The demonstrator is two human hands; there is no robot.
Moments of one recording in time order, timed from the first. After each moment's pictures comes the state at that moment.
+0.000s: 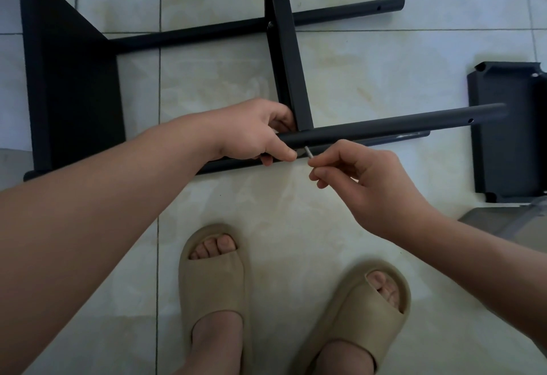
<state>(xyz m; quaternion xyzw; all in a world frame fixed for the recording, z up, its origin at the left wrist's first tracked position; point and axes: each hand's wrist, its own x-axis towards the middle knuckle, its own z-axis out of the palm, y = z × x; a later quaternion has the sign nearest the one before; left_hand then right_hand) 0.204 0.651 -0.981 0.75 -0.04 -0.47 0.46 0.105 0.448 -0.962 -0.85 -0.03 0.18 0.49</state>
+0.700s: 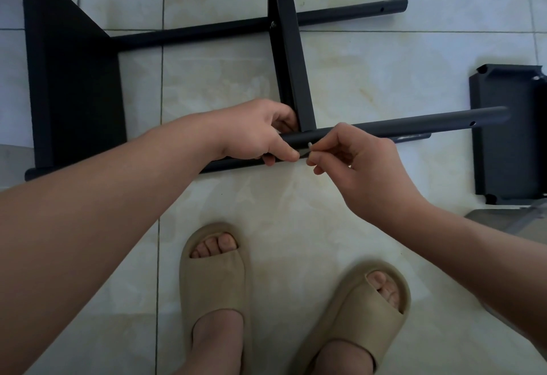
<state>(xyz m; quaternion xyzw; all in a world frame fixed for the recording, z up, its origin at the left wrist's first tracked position) 0.203 0.652 -0.979 0.76 -0.05 -0.47 0.45 0.119 0.462 -0.966 -0.87 0.01 0.15 0.47</state>
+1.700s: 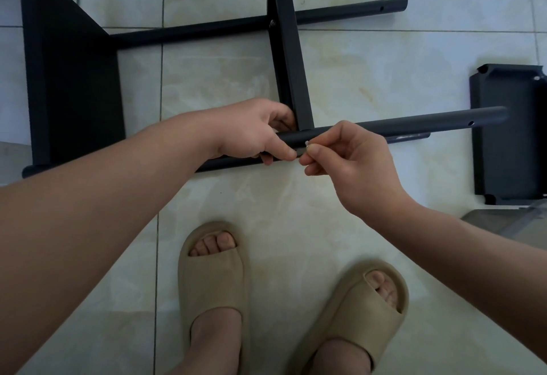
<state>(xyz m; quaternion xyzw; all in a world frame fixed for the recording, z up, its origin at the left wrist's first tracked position) 0.201 0.654 -0.978 0.74 -0.04 -0.48 0.47 0.121 0.475 -0.966 -0.75 0.15 0.18 0.62</state>
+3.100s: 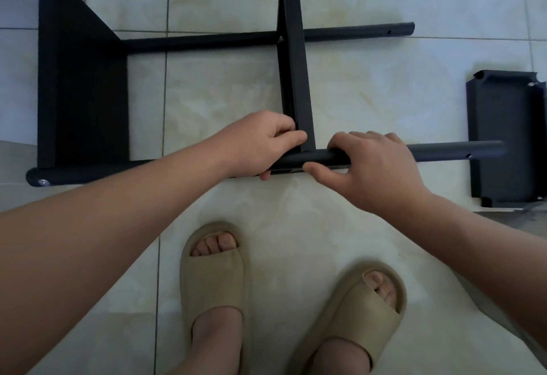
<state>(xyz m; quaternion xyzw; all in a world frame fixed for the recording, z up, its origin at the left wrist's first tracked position) 0.179 0.650 -0.986 0.85 -0.10 -0.34 0.39 0.131 0.449 -0.974 -0.98 -0.08 0.15 0.12</state>
